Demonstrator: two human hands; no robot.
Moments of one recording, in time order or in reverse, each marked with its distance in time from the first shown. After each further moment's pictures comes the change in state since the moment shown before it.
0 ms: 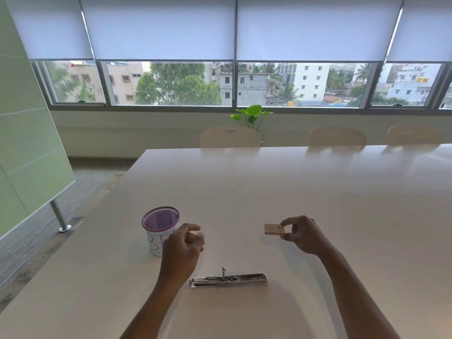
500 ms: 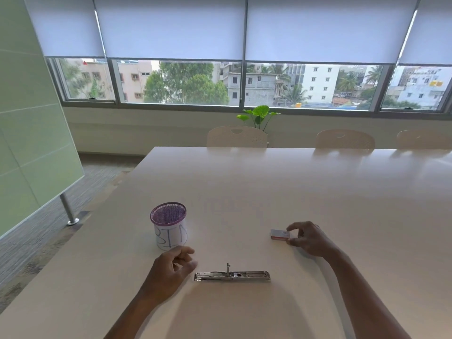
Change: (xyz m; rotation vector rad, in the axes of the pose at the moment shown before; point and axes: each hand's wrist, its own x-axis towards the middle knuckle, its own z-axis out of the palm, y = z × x) left_hand -0.022 -0.059 -0.039 0.096 -0.251 0.000; right_hand 0.007 0.025 0.008 -0.027 -0.142 0.049
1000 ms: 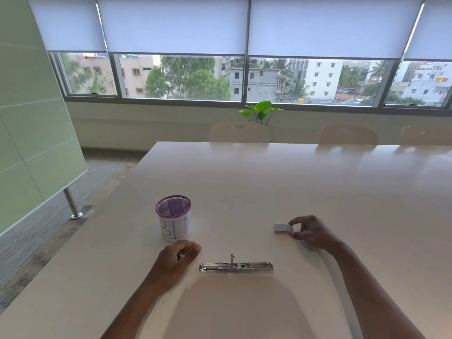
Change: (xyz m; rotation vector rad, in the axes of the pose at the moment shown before) left_hand -0.001 -0.004 -0.003 -0.128 -0.045 -0.020; right_hand -0.001 0.001 -0.001 0.051 -0.024 0.010
